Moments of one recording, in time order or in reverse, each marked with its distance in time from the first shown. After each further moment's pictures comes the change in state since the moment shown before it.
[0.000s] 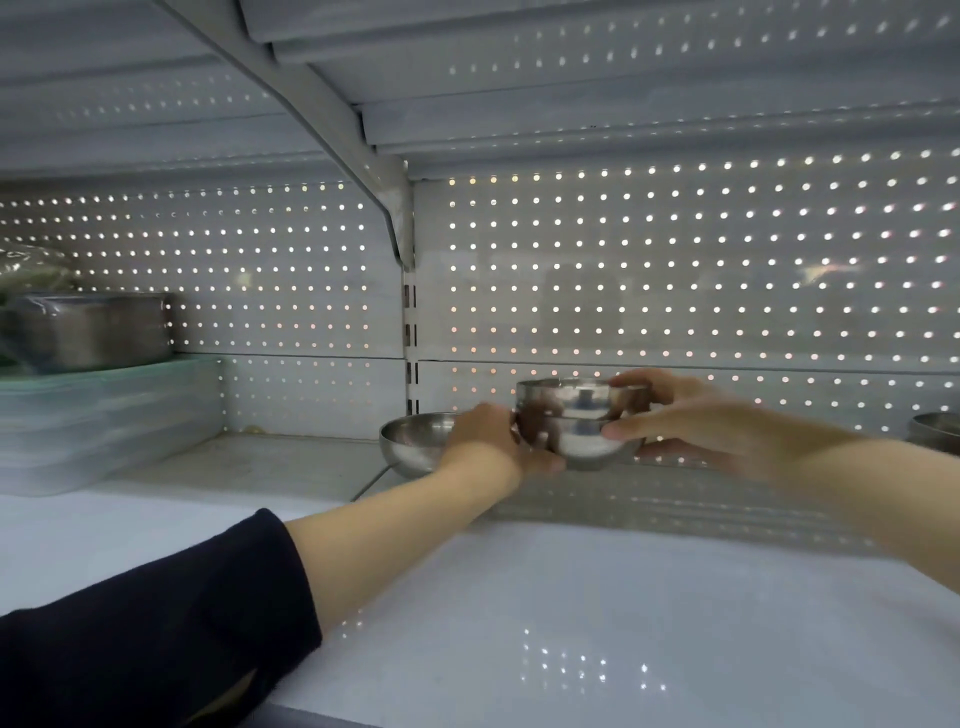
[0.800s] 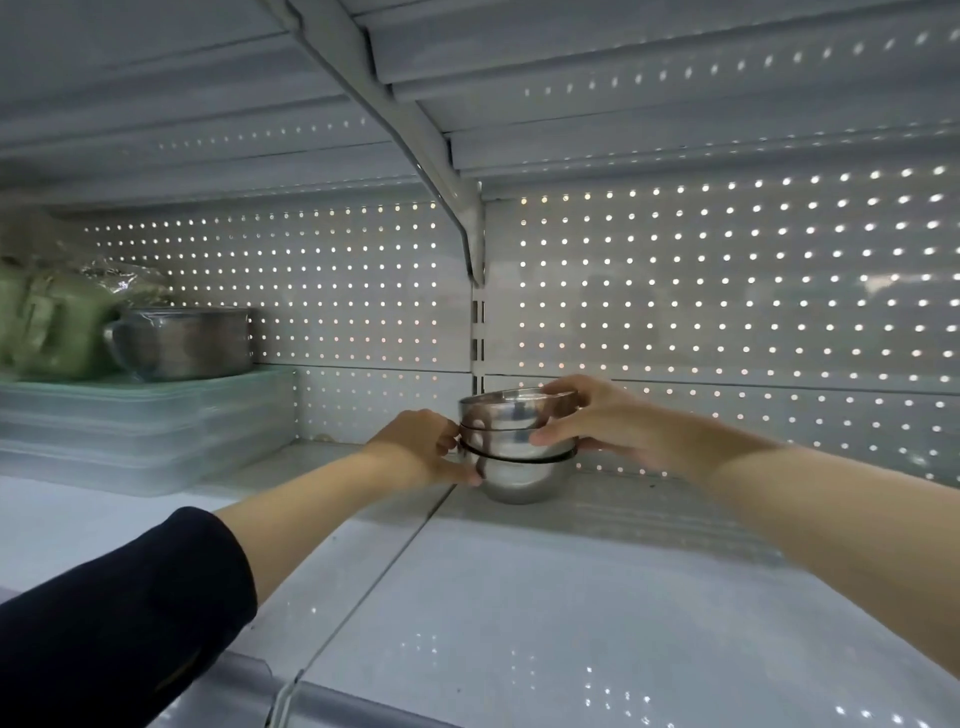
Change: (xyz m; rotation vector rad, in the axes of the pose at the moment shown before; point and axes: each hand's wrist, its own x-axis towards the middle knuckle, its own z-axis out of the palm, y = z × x) left_hand 0.002 -0.107 -0.090 0.203 -0.092 -0.009; right_hand 0.066 -0.032 0.105 -0.079 -0.129 -0.005
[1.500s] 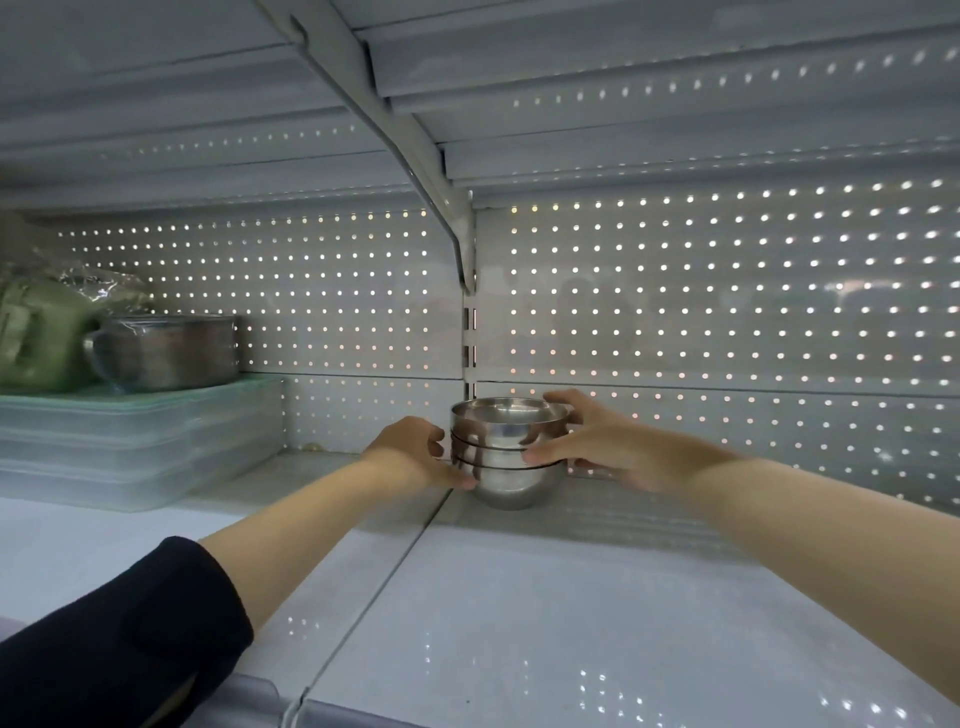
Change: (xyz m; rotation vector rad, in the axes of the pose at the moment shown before) left_hand 0.000 0.001 -0.001 -0.156 0.033 -0.123; right_hand -0.014 0.002 0.008 0.042 -0.012 0.048
